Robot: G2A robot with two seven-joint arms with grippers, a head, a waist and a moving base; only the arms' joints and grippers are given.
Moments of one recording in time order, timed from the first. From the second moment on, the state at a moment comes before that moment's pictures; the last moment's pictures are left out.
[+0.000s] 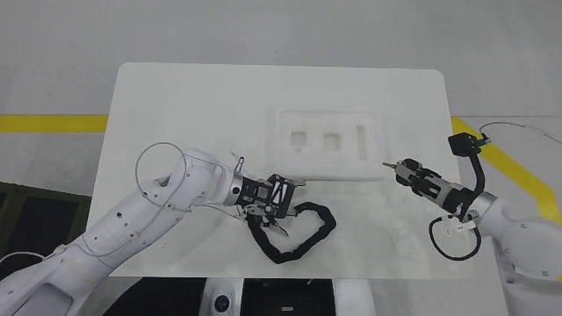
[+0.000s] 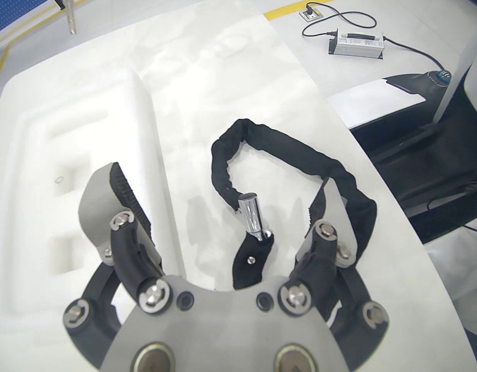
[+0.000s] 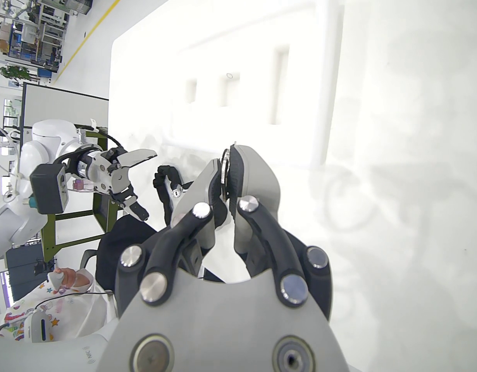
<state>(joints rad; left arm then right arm) 0.84 -0.90 -0.65 -1.65 1.52 -1.01 0.15 -1.67 -1.04 1.81 -2.14 -0.27 0.03 0.96</state>
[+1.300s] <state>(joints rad) 0.86 -0.94 -0.61 -1.73 1.38 -0.99 -0.44 -1.67 -1.04 1.81 -2.14 -0.27 0.03 0.96</state>
